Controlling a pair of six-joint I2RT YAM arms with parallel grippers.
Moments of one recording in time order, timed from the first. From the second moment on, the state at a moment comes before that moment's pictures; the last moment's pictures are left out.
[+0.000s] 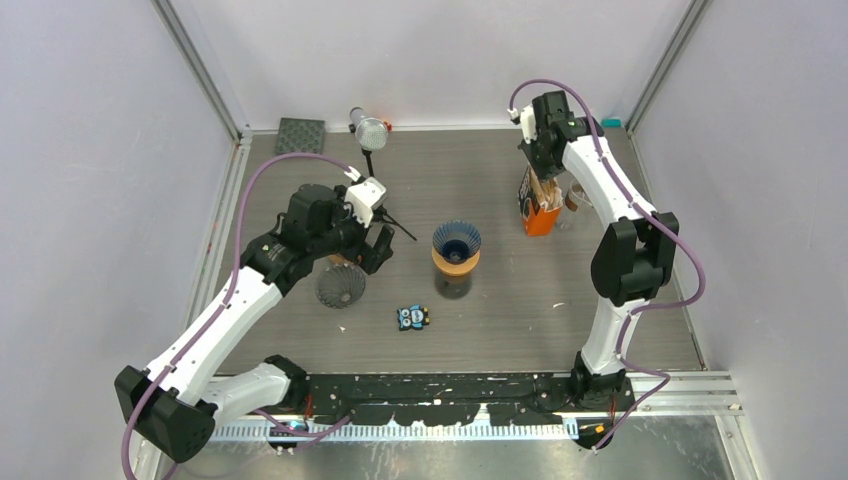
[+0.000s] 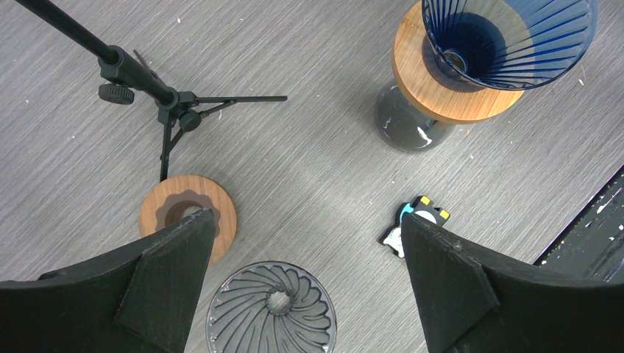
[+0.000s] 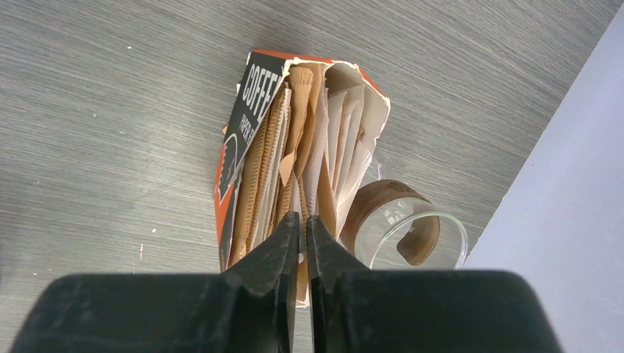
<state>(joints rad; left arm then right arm) -0.52 1.05 1.03 -0.56 0.21 0.16 0.19 1.91 1.81 -0.91 0.16 -0.32</state>
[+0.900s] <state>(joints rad) -0.52 1.05 1.03 -0.55 0.21 0.18 0.19 1.85 1.89 -0.95 0.16 -0.32</state>
